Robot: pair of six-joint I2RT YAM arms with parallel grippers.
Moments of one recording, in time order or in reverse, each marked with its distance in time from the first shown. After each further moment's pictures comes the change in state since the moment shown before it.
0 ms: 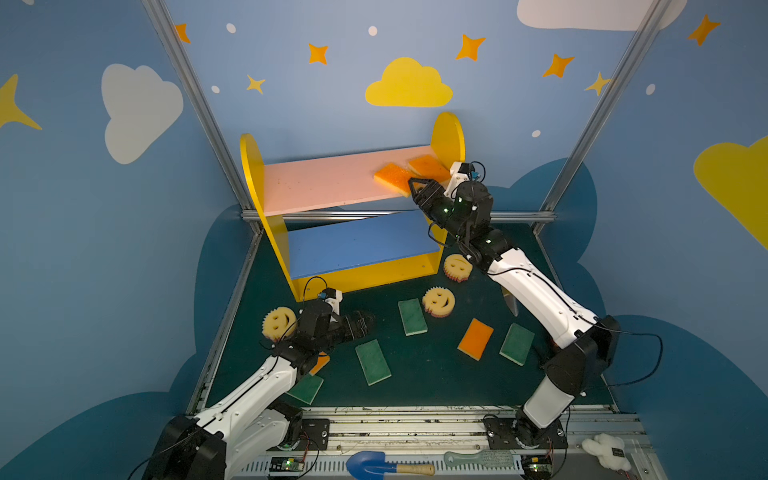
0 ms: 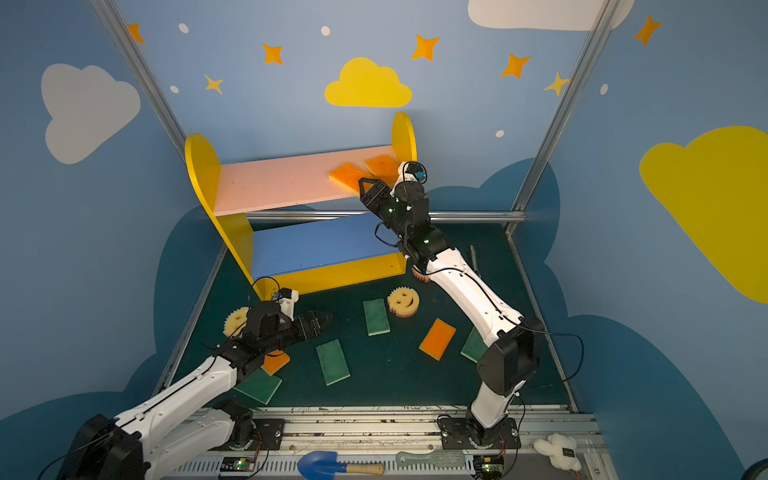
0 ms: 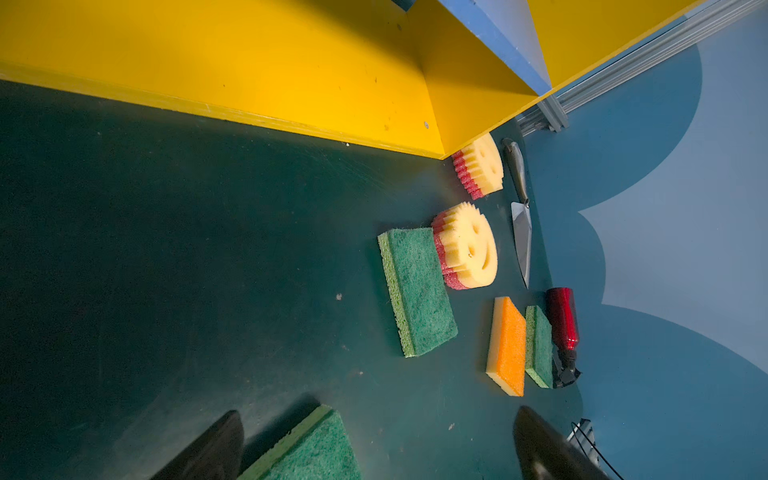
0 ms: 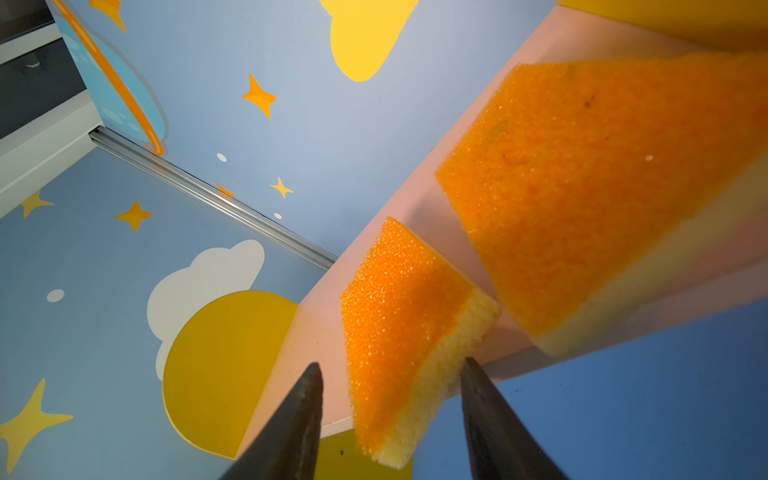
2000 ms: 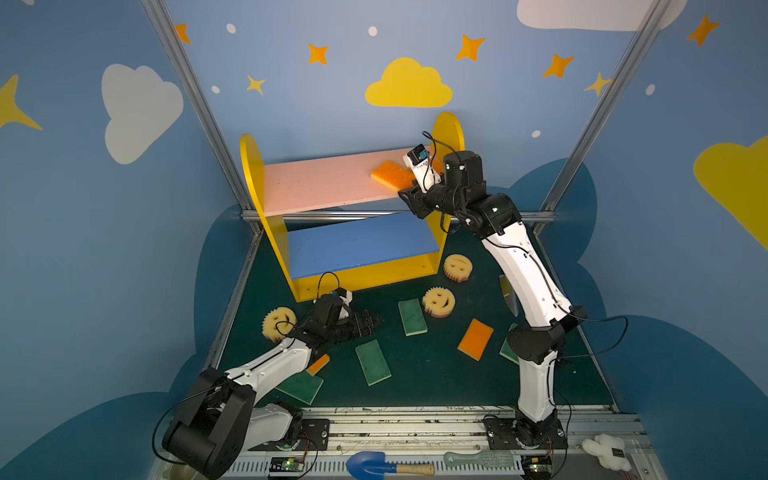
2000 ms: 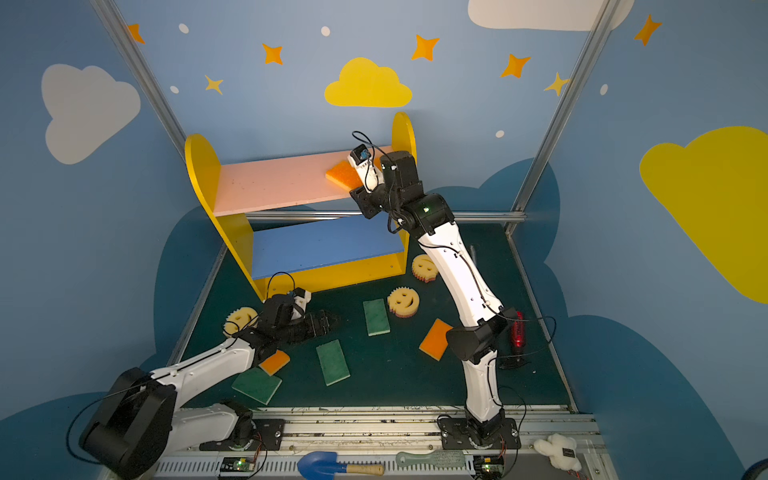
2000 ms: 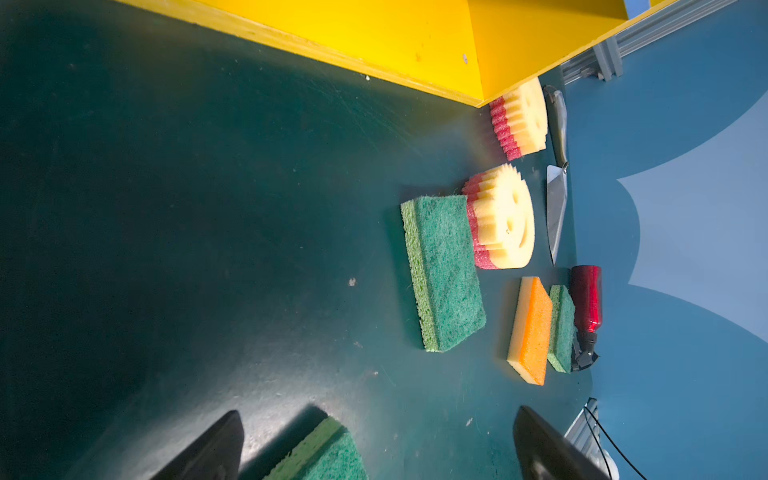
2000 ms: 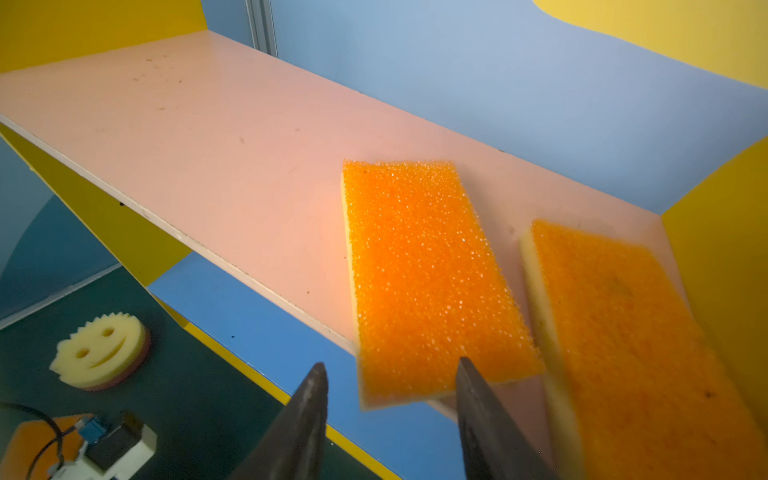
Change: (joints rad) left arm 0.001 0.253 0.063 0.058 0.078 0.005; right arm 0.006 0.320 0.779 -0.797 -0.095 -1.125
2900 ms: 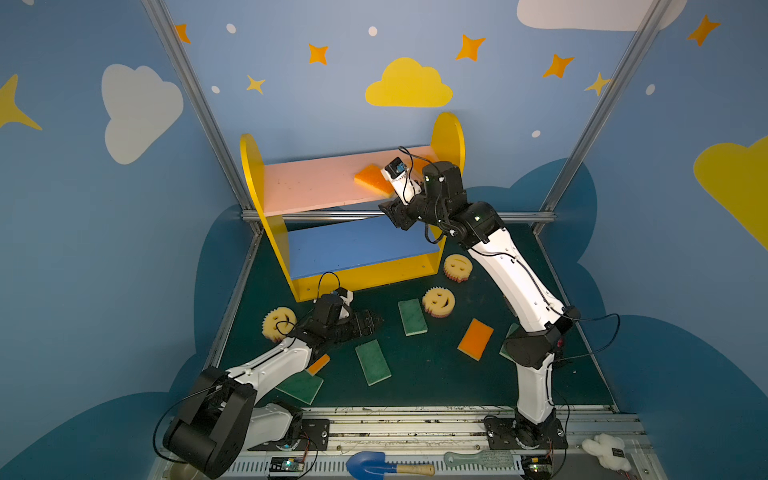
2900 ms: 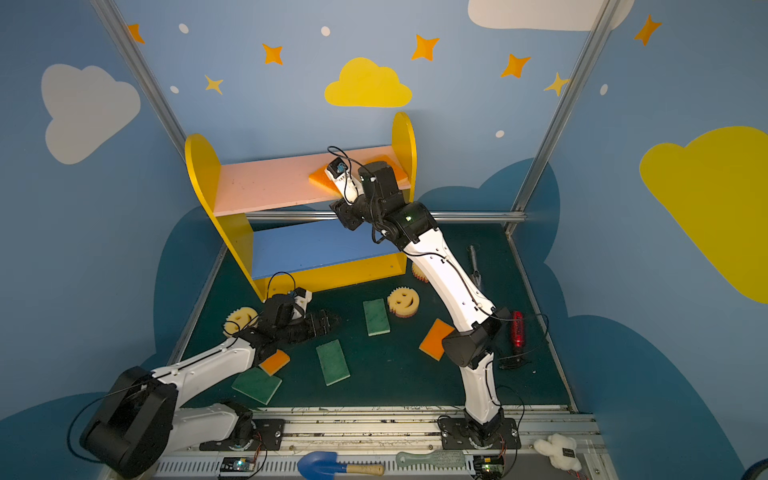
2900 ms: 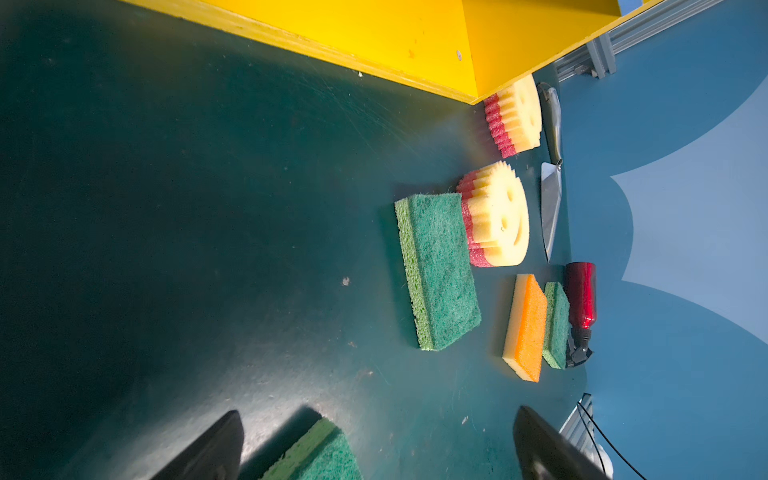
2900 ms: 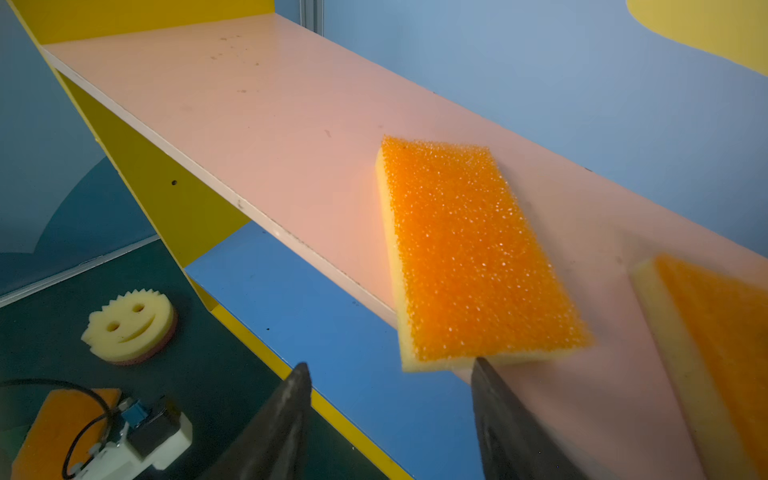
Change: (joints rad) left arm 0.000 0.001 0.000 0.010 0.013 -0.001; right arm 0.094 -0.014 -0.068 0.046 0.035 -0.040
